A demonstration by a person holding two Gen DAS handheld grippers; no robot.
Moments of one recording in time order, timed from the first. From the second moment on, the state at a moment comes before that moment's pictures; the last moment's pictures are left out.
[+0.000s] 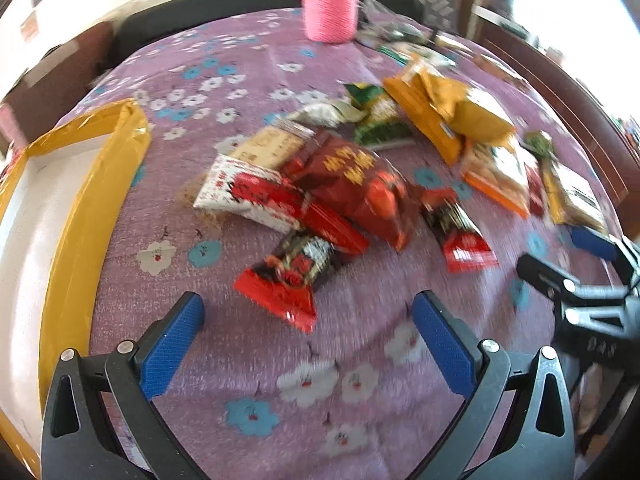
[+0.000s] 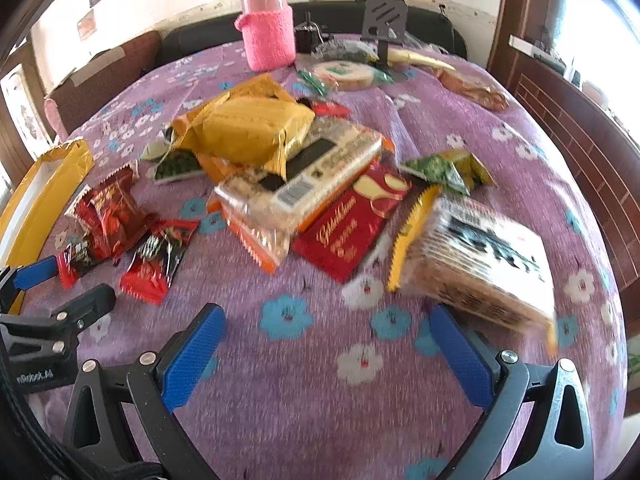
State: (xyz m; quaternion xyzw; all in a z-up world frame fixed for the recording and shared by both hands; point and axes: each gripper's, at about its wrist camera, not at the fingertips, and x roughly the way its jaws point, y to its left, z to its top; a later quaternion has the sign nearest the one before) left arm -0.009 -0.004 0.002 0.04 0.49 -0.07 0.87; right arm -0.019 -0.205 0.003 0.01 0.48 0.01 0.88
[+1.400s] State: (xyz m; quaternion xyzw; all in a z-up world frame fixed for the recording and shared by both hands) left arm -0.090 0.124 0.086 -0.06 0.38 -0.12 0.92; right arm 0.030 -0.072 0.028 0.01 0.45 0.20 0.87
